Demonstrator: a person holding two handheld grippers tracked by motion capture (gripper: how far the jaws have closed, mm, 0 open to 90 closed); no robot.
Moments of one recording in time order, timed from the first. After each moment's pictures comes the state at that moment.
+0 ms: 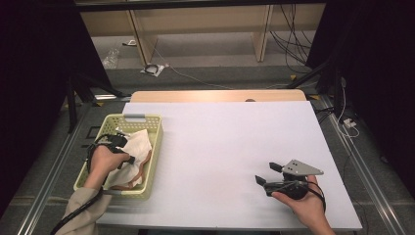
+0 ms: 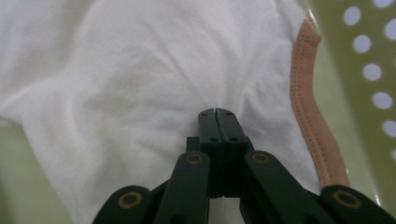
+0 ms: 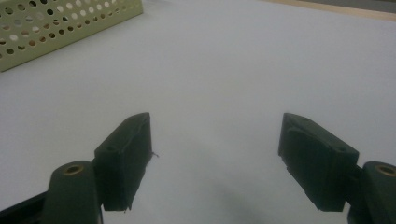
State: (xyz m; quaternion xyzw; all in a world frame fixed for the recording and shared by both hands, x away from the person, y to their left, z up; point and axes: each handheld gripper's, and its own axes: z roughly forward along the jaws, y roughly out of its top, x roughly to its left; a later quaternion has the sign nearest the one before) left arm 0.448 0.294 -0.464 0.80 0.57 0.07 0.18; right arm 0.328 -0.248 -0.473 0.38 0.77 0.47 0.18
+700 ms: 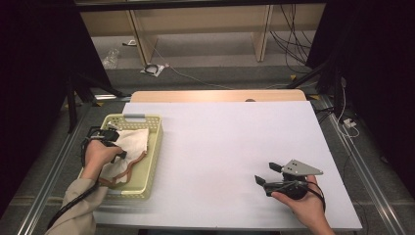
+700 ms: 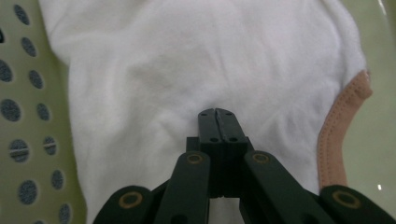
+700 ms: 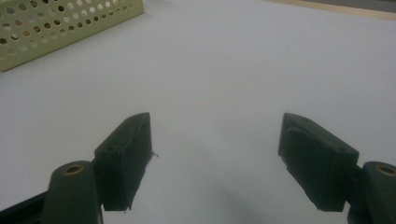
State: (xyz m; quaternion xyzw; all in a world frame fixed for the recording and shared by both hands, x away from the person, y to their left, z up) left arm 0.468 0.322 -0.464 0.78 0.60 0.09 0.17; right arm 0.328 -0.248 -0.474 0.38 0.77 0.48 0.18
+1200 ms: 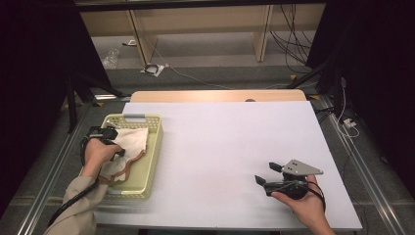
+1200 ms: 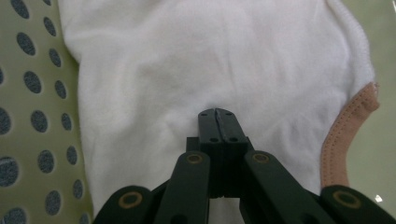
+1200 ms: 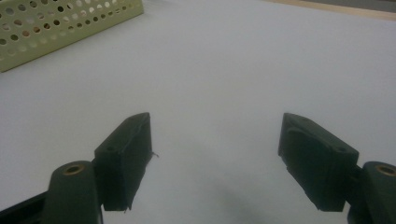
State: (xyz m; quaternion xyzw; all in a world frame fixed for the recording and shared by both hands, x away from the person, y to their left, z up) left arm 0.471 0.325 -0.464 0.77 0.61 0.10 0.18; right arm 0.329 -0.248 -0.474 0.38 0.77 0.48 0.18
